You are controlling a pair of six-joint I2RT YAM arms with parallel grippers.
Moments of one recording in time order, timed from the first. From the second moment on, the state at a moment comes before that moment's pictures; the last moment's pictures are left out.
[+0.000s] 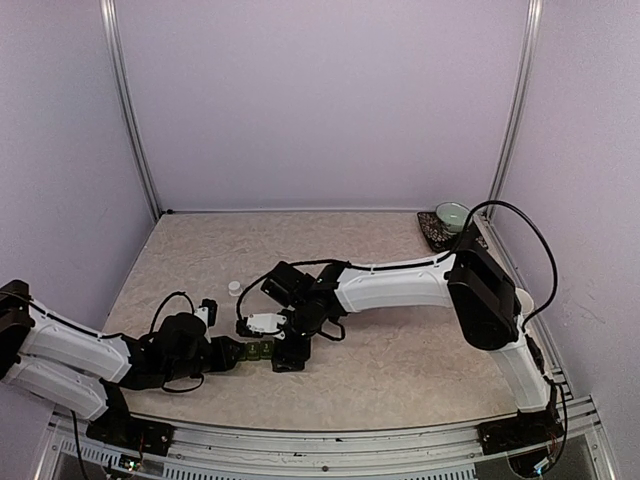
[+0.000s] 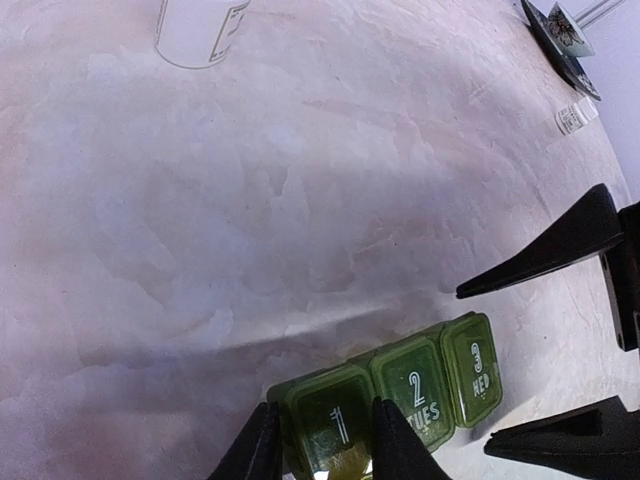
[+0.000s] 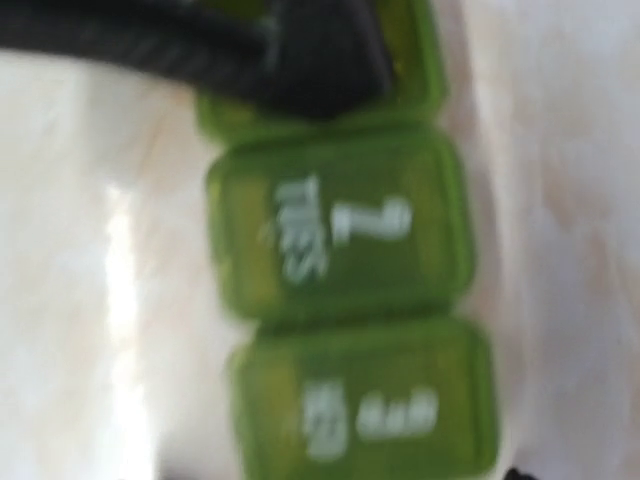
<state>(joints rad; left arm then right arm) -0.88 1.26 0.21 0.39 -0.21 -0.80 1.10 2.31 1.81 -0.60 -0.20 -0.41</state>
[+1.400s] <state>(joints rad) -0.88 1.30 0.25 0.37 -0.20 -0.80 1.04 2.29 1.69 -0.25 -0.38 -0.26</state>
